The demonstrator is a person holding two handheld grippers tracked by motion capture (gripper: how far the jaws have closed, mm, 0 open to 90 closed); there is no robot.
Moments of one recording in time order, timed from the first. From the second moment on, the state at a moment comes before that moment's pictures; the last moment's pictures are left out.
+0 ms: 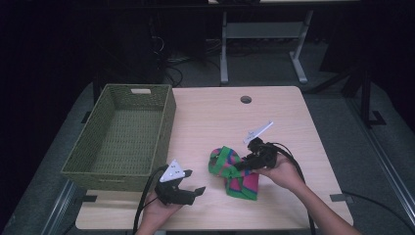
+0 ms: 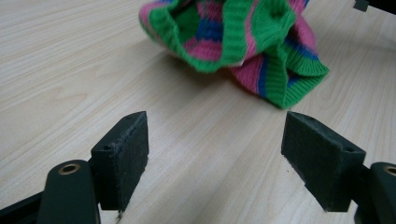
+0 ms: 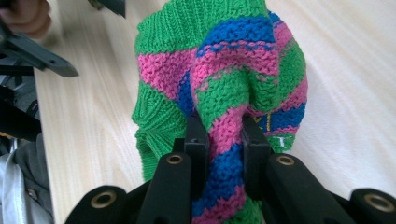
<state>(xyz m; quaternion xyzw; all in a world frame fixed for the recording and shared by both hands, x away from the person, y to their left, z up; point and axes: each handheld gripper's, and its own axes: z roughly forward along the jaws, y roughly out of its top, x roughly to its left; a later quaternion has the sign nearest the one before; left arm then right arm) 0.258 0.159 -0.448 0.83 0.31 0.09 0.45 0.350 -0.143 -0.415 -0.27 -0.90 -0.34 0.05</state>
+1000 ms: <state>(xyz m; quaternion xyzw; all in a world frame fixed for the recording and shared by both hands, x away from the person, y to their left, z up) 0.258 0.159 -0.447 0.83 0.30 0.10 0.45 0.338 -0.140 -0.429 -0.27 -0.91 -0.33 0.02</state>
